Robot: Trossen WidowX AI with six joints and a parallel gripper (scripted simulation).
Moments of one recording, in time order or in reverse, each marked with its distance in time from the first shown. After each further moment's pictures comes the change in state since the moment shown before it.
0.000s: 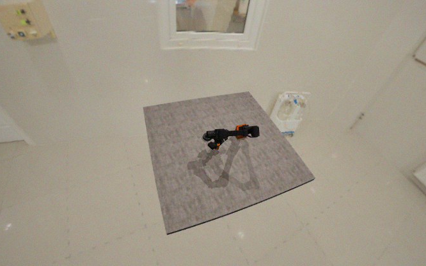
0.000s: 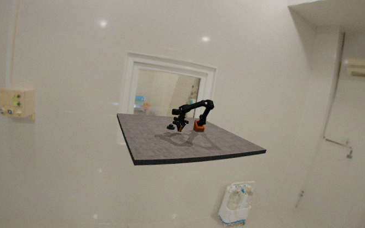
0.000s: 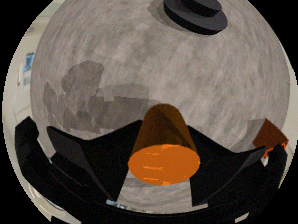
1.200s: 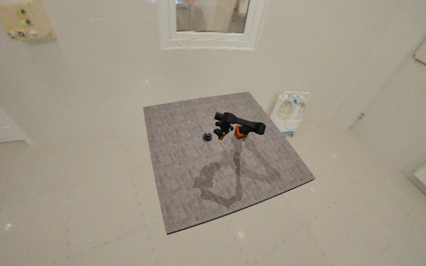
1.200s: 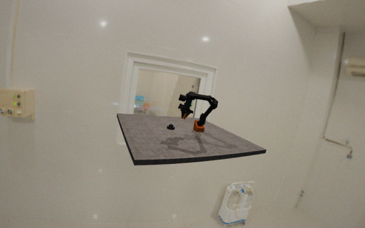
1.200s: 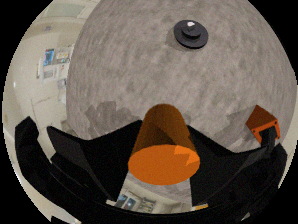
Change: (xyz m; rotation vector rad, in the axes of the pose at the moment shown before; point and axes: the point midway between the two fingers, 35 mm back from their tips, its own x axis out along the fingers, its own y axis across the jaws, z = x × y) arm -0.133 -0.020 -0.011 0.016 0.013 0.250
